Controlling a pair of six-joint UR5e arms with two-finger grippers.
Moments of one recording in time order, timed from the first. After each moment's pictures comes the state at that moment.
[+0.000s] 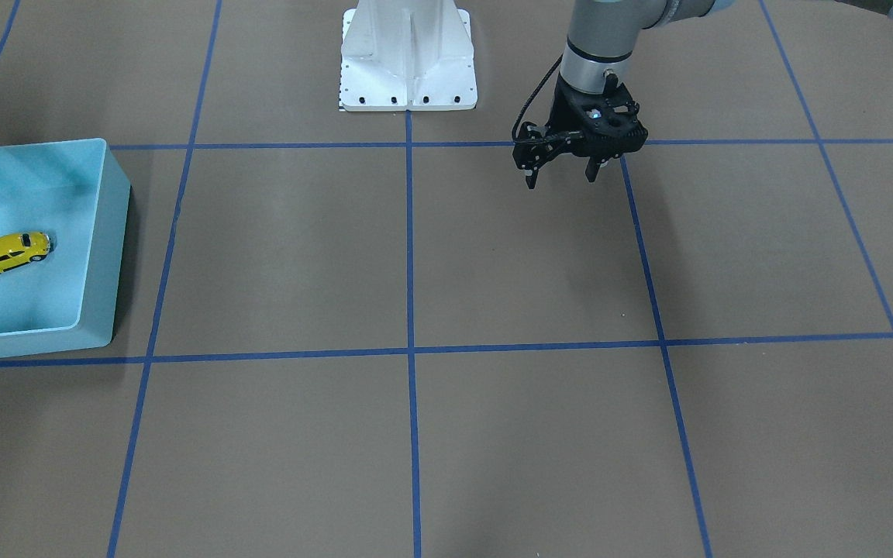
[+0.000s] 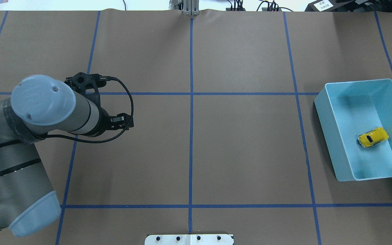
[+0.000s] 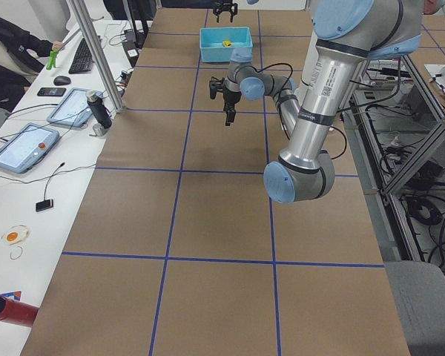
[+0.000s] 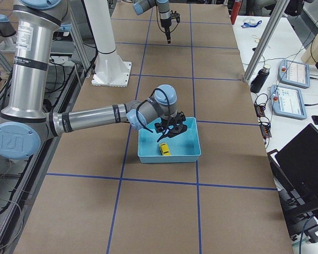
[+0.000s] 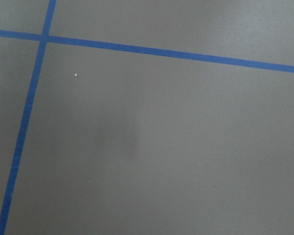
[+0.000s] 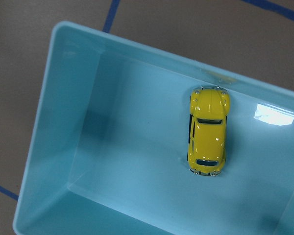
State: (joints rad) left arm -0.57 -1.97 -2.08 -1.47 -1.79 -1.33; right arm 1.27 -1.76 1.93 -1.20 2.39 1.66
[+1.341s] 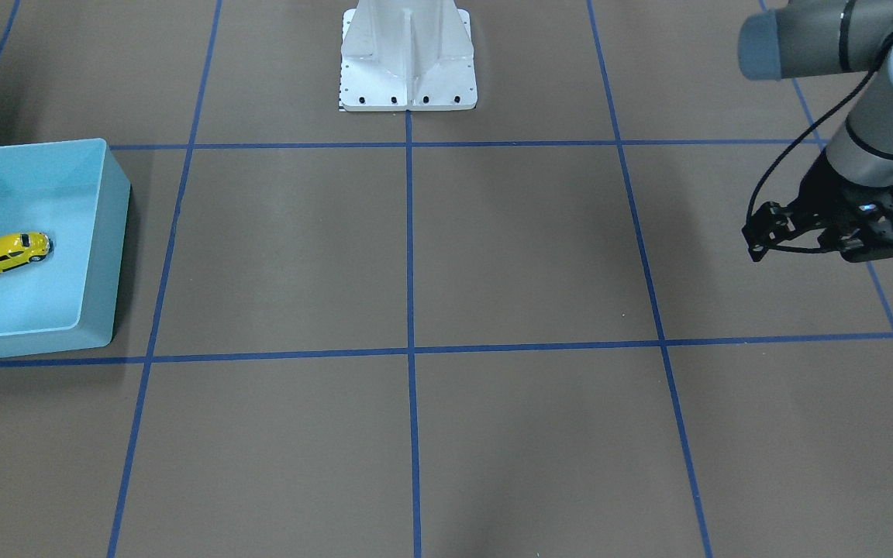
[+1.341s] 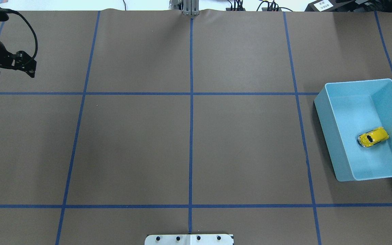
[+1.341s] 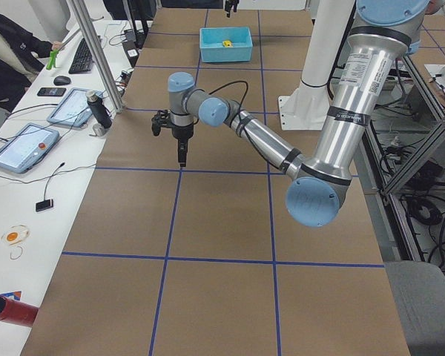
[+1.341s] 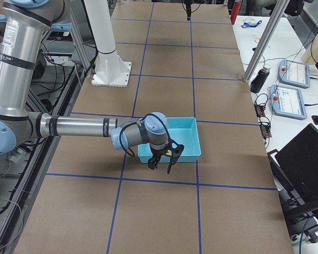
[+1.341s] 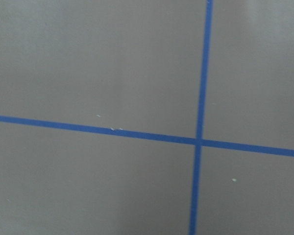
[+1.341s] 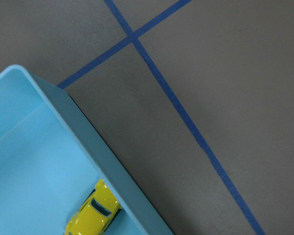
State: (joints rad) left arm -1.12 -1.86 -1.85 -1.43 -2.12 -0.66; right arm 1.39 -1.86 1.80 -1.27 2.33 0.72
